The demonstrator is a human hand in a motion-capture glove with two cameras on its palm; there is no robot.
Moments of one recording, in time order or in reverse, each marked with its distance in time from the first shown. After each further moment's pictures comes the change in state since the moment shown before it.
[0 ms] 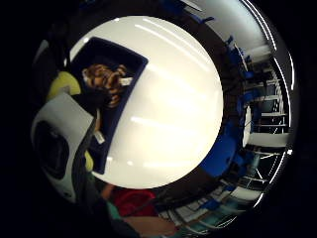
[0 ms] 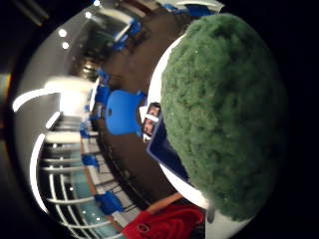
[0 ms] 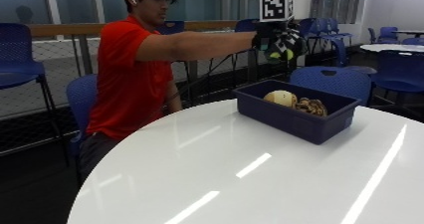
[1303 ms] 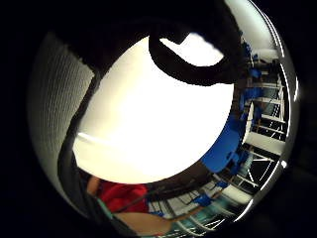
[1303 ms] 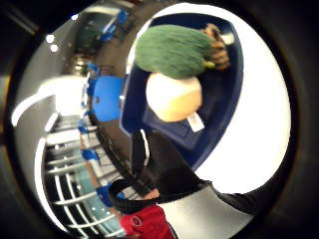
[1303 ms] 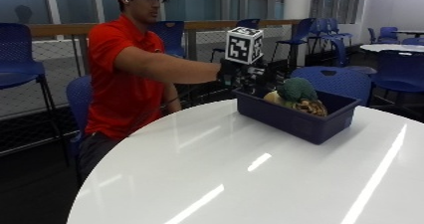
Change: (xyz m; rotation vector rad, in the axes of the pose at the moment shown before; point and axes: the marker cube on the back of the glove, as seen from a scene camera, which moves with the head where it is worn) arm 0.081 0.087 0.091 -0.194 0.006 0.030
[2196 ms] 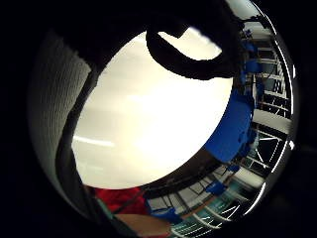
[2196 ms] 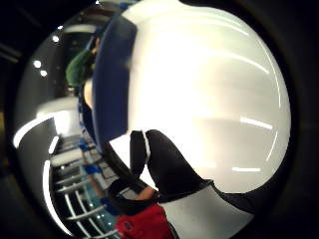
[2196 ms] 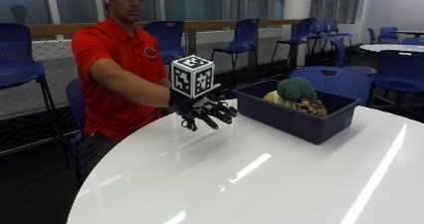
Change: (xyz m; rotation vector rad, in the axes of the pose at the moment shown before) arm 0.158 0.084 0.070 -0.006 -0.002 0.204
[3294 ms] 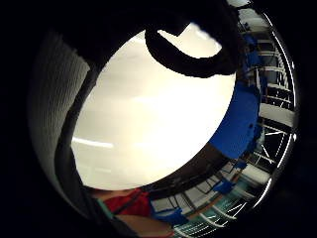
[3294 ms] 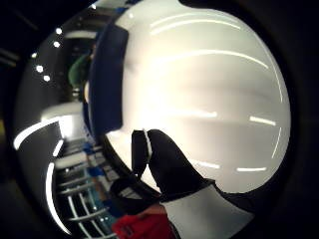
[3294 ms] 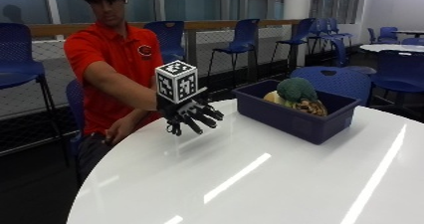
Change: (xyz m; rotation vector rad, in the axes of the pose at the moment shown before) arm 0.022 0.034 0.020 0.018 -0.053 0.022
